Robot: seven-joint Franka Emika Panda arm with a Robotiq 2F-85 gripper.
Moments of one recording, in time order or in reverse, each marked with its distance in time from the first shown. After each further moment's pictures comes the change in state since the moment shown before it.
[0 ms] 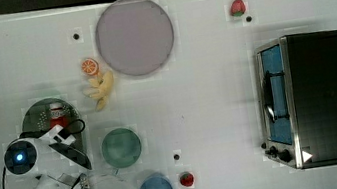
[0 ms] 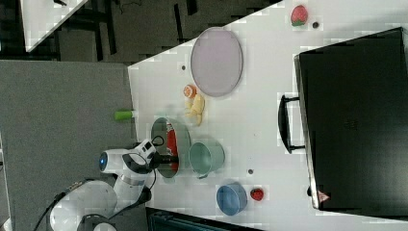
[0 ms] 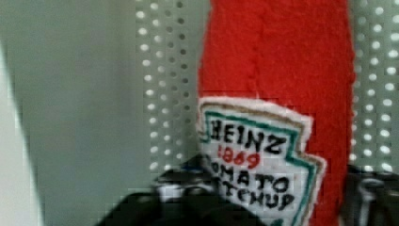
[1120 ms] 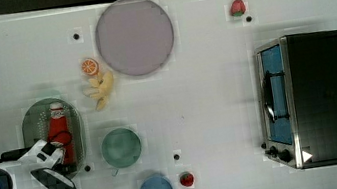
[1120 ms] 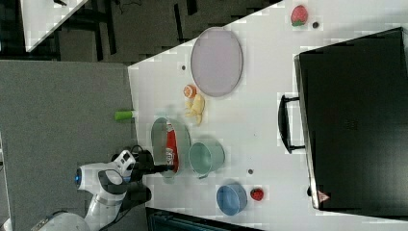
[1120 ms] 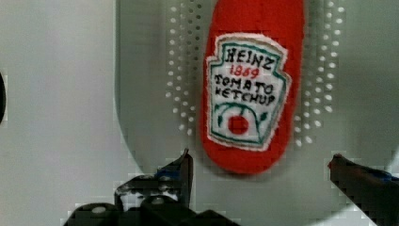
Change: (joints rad) arm -0.040 -0.288 0.112 -0.133 0.232 -0.074 -0.186
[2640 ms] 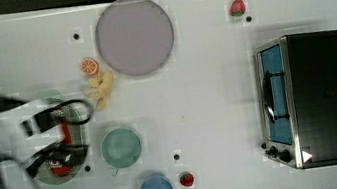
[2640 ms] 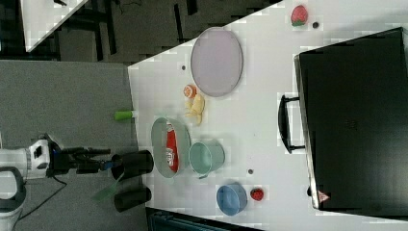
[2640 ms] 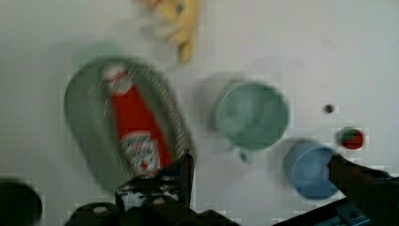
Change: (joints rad) arm -0.021 -0.460 -0.179 0.421 0.301 -0.830 -0.016
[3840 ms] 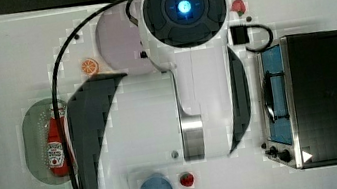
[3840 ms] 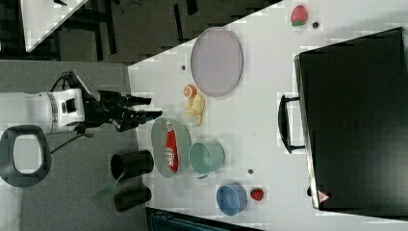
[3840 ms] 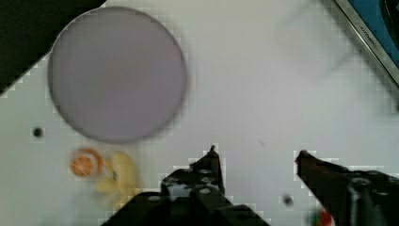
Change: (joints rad) arm 0.062 0.083 -0.598 0.116 -0.034 0.047 -0.120
